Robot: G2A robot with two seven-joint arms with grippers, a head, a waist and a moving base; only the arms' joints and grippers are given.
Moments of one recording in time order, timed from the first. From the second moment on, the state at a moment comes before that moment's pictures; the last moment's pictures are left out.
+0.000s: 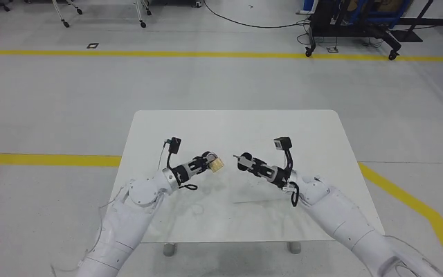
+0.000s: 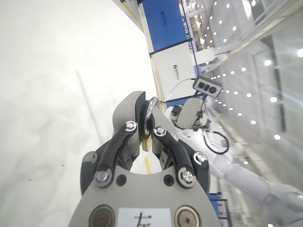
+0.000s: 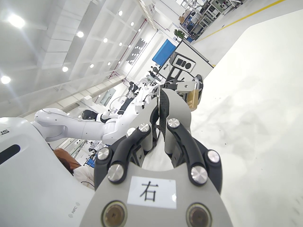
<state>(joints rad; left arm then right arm) 1.18 -1.22 -1.11 -1.32 -0.15 -0.20 -0.66 -1.04 -1.08 0.75 -1.11 0.39 -0.96 0.51</state>
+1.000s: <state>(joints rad) 1.01 -1.27 -1.02 -1.14 -0.50 0.14 -0.73 -1.16 -1.08 0.82 -1.19 0.41 -0.79 0.42</state>
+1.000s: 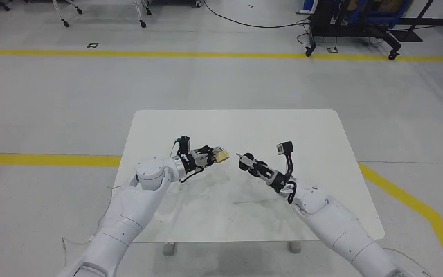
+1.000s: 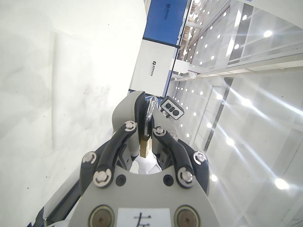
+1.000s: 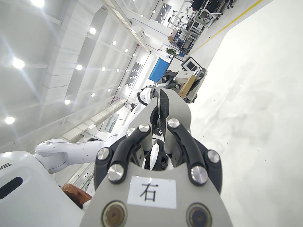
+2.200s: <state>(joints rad) 1.07 -1.28 -1.02 -1.26 -0.35 0.12 -0.54 -1.28 -1.12 0.88 -1.39 0.34 -0.37 0.27</state>
